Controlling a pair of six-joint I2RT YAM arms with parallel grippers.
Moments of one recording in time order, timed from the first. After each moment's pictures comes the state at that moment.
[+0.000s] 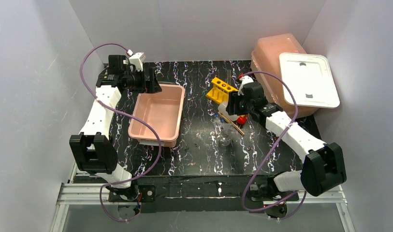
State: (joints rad) left arm -0.02 1.56 1.52 -0.75 0.51 -0.01; right arm 0.46 1.34 1.02 -0.31 -0.06 0.25
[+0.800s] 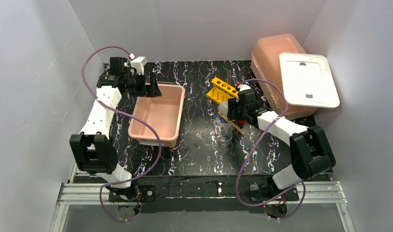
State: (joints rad) left arm -0.02 1.56 1.49 -0.81 0.51 0.03; right arm 0.44 1.49 0.87 -0.14 0.07 0.29
